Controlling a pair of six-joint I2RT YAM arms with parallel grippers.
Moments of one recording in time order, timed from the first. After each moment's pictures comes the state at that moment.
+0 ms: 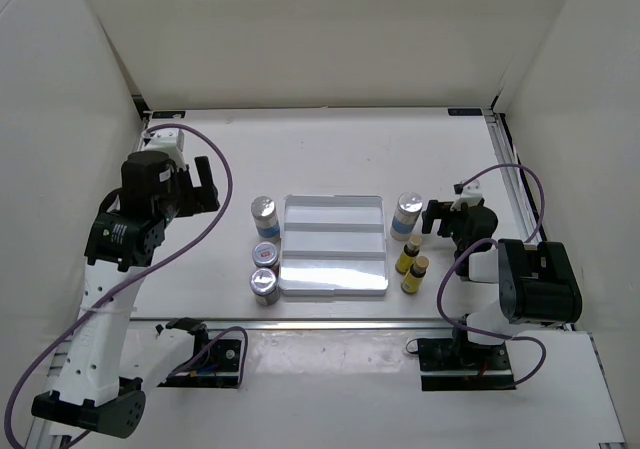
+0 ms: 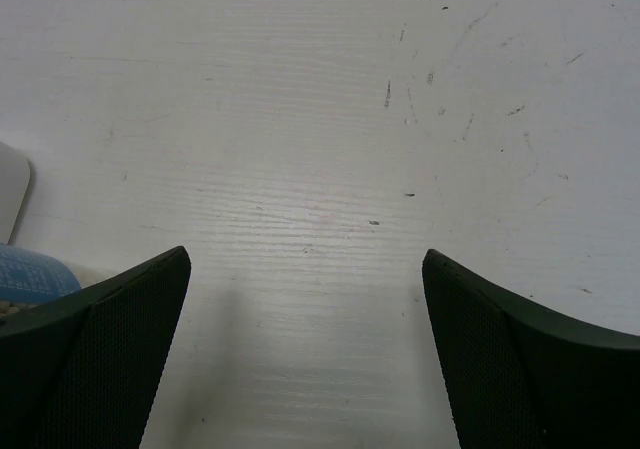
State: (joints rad) left arm -0.21 0.93 1.32 -0.94 -0.17 -0.20; right arm -0.04 1.50 0.29 0.86 -0.18 -0.01
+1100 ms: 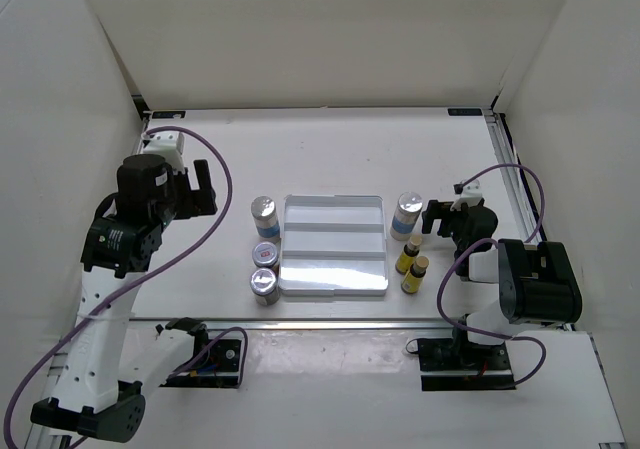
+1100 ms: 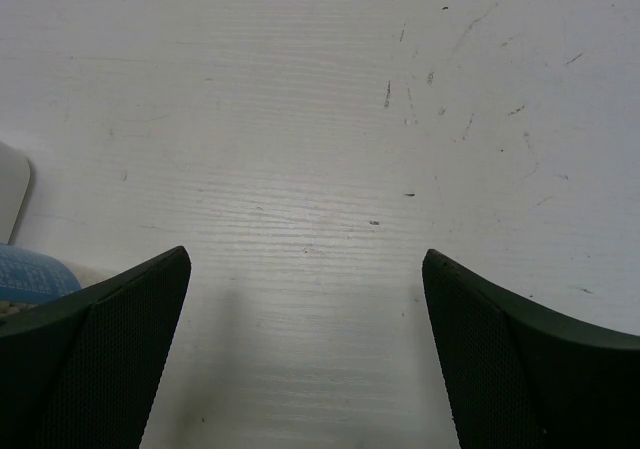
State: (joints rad) left arm -0.21 0.91 1.32 -0.95 -0.16 -0.15; right arm -0.04 1.50 0.29 0.86 -0.18 -0.01
